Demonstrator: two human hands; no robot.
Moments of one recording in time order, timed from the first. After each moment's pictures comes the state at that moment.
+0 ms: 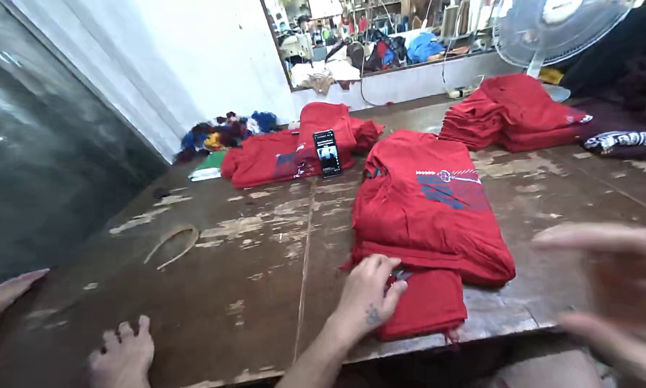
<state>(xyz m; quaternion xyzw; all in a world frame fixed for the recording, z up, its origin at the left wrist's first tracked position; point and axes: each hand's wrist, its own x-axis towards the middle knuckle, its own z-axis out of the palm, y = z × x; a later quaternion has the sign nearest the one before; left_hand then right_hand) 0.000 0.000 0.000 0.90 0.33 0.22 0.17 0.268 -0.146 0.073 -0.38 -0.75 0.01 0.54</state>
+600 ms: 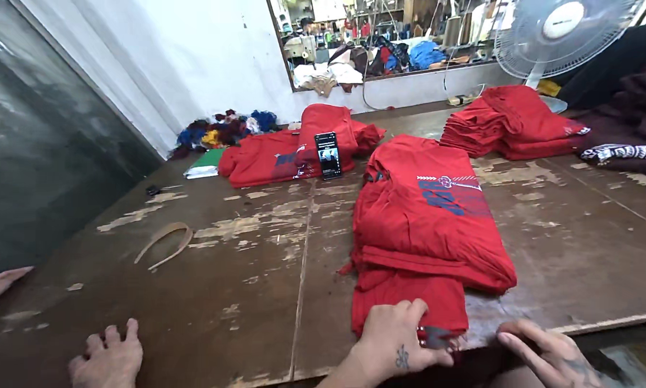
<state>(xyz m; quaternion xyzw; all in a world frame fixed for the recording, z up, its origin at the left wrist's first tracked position) 0.024 -0.043 -0.052 0.93 0.29 0.09 0.20 0.268 -0.192 -0.065 -0.67 -0.63 0.11 0.38</state>
